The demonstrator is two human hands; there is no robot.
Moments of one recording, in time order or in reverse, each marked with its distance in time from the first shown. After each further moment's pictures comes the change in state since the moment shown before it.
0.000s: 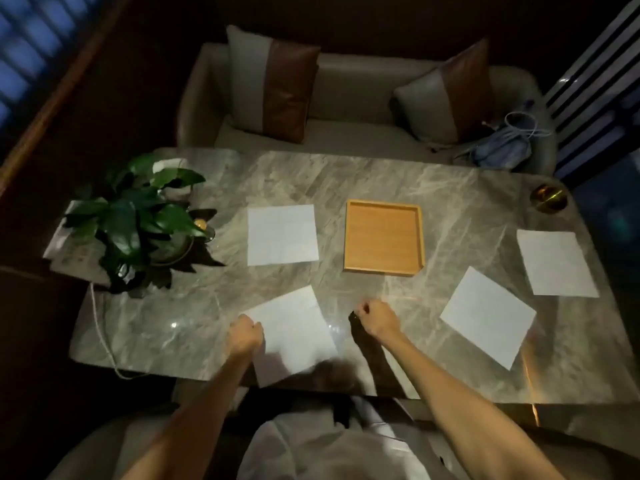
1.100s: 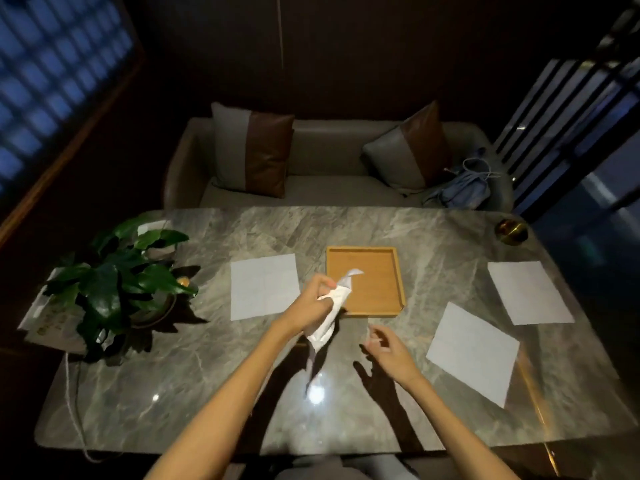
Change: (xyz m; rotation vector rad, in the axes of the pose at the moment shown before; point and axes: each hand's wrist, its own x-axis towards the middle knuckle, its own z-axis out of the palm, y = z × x) left_hand -0.063 0.205 -0.049 -0.385 -0.370 0.756; right_hand -0.012 0.051 -0.045 0.628 0.081 -0.120
